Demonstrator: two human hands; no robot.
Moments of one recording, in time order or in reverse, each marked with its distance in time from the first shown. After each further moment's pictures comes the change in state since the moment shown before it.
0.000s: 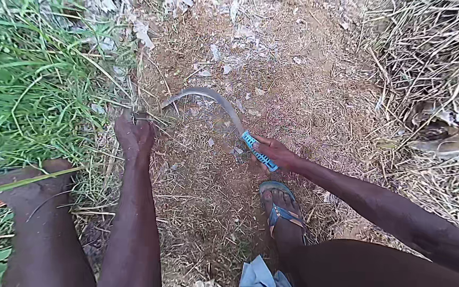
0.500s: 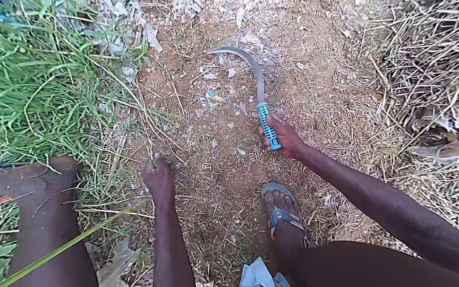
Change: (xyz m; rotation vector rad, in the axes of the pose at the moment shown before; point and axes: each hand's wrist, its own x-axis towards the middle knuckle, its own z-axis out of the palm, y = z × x) left_hand -0.103 -0.045 0.032 -0.573 0.093 -0.354; right_hand 0.023 -0.040 -0.012 0.160 0.269 -0.143
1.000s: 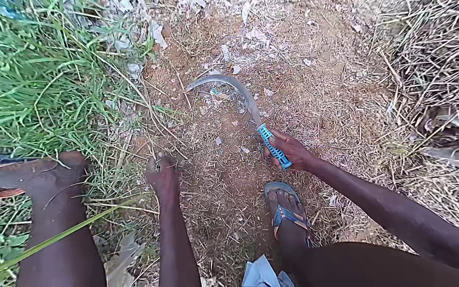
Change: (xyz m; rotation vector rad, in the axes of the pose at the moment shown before) left_hand -0.002 -0.004 -0.005 0.055 0.043 0.020; right_hand -0.032 0.022 -0.014 -0.143 -0.220 0.105
